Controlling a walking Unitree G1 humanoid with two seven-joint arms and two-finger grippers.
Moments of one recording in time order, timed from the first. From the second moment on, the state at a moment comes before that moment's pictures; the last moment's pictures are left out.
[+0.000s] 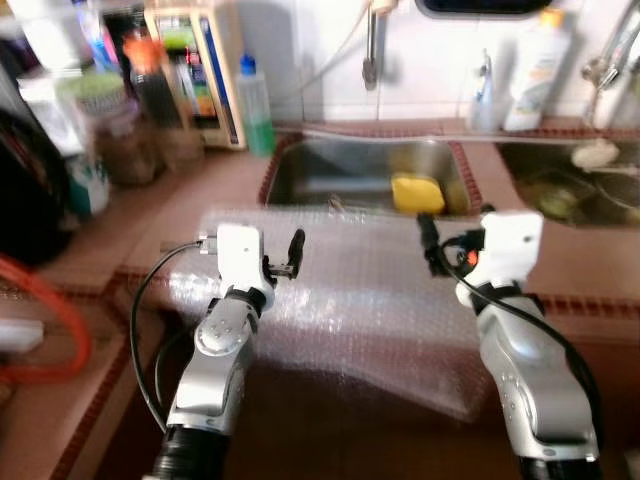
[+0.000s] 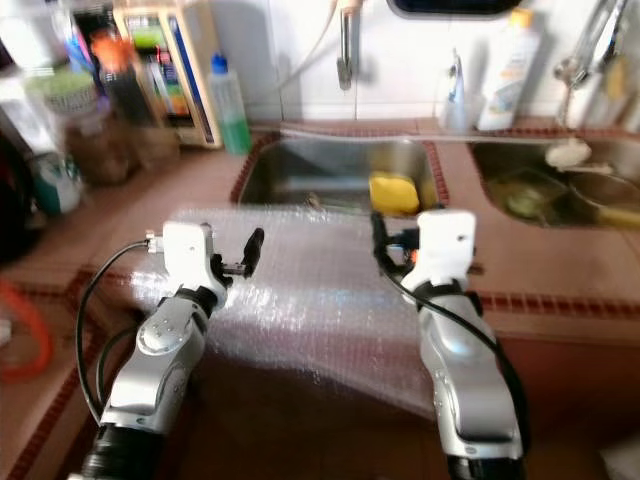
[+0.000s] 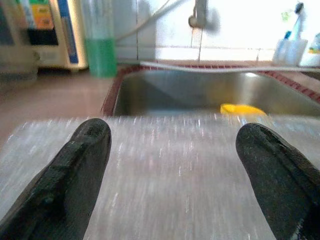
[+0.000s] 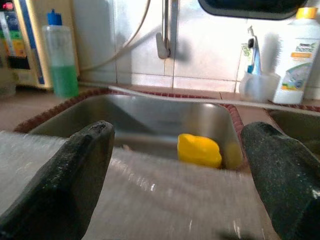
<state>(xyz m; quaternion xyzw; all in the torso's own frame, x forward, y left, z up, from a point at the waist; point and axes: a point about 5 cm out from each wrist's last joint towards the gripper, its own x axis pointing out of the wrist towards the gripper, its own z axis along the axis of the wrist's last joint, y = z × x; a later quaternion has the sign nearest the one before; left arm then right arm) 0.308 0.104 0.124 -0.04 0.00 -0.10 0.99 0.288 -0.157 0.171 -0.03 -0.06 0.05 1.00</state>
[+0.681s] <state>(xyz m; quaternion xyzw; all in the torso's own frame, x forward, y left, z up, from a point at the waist) 0.309 0.104 0.126 -0.05 -0.01 -0.11 0.99 0.288 -0.156 0.174 -0.03 -0.07 0.05 1.00</state>
